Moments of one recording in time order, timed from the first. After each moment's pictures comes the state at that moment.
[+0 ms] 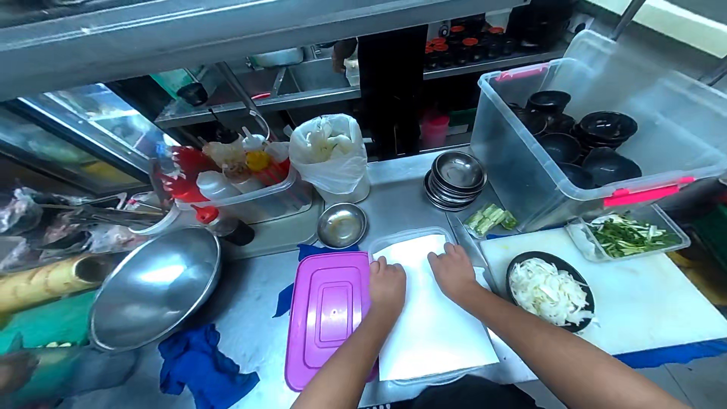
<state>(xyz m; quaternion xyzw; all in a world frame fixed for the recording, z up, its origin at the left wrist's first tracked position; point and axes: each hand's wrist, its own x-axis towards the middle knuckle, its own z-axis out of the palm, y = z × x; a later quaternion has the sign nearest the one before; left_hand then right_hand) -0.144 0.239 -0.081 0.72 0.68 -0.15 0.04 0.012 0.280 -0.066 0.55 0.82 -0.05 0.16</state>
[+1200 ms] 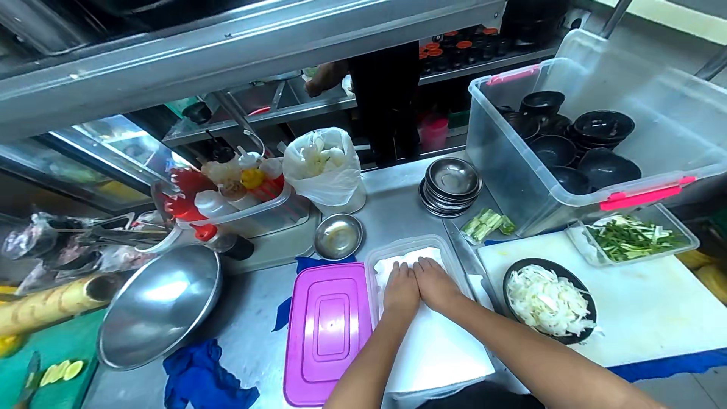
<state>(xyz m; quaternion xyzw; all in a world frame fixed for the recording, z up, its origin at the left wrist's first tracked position) -0.111 0.262 -0.104 0.73 0.65 -0.09 0.18 0.001 0.287 -0.087 0.51 0.82 -0.25 0.06</state>
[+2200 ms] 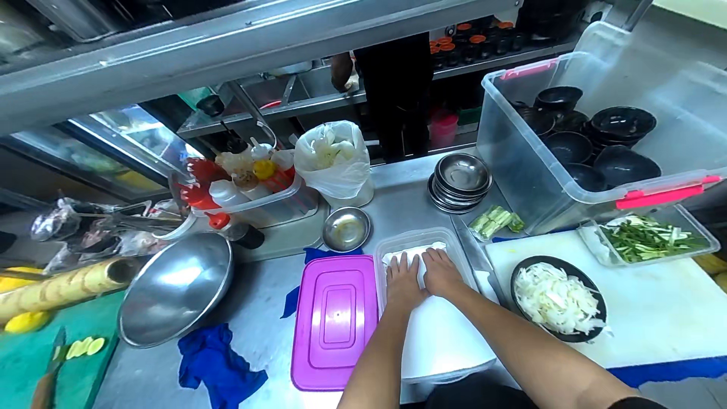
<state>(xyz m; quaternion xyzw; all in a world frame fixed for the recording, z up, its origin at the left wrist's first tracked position) -0.126 0.268 -0.145 0.67 0.70 -0.07 0.22 0.001 0.307 -0.126 0.58 0.77 -0.28 0.06</state>
